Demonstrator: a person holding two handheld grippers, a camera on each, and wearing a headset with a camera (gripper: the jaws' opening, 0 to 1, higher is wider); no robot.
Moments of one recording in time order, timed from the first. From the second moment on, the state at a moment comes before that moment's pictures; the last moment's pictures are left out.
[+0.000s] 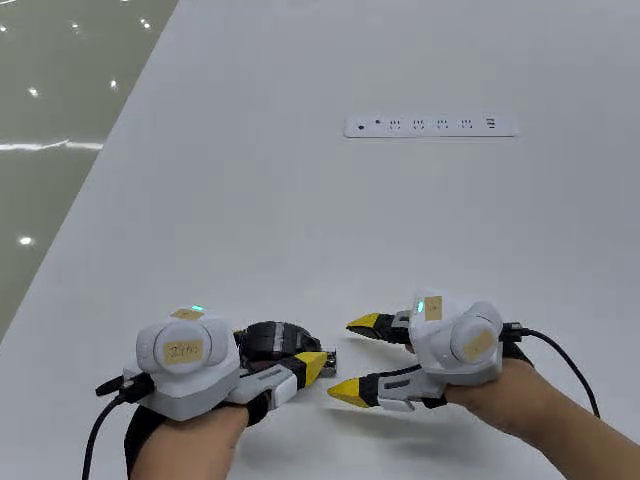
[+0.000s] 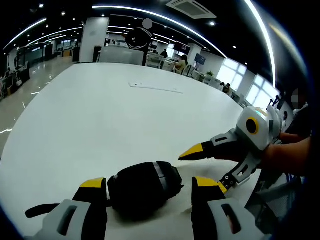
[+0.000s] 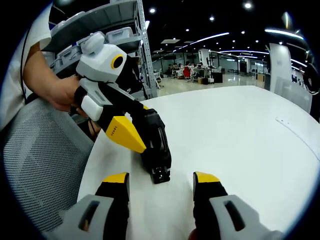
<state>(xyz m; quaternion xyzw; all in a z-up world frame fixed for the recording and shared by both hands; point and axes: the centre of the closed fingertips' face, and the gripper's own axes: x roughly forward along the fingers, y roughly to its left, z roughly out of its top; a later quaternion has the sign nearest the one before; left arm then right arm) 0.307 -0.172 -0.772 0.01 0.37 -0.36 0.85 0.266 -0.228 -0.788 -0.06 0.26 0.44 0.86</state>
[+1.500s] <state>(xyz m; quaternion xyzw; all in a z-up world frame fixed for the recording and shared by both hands) 0.310 -0.105 -0.731 0.09 0.30 -0.46 0.83 0.216 -0.312 -0.742 -0.02 0.27 0.31 0.91</state>
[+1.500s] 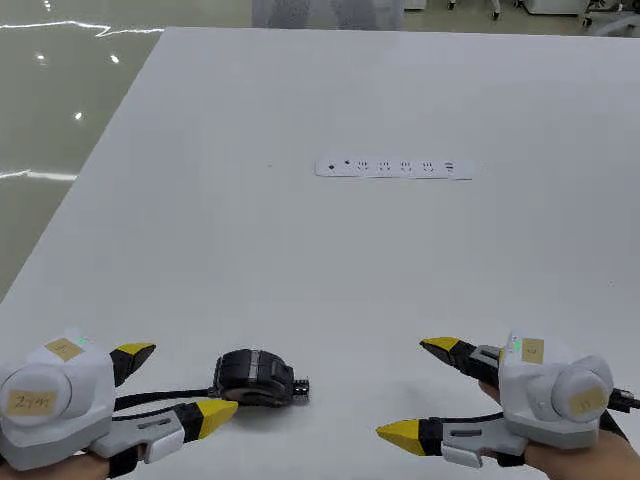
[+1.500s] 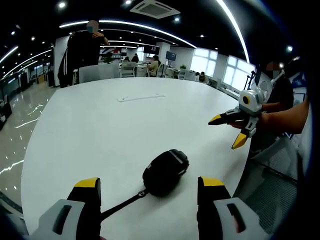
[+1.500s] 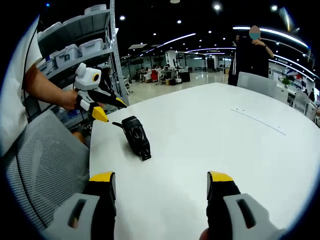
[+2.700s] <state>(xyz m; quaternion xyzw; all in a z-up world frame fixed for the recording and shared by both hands) 0.287 -0.072 -0.719 0.13 0.28 -0.51 0.80 0.160 -0.371 -0.742 -0.04 0.31 0.25 0.92</state>
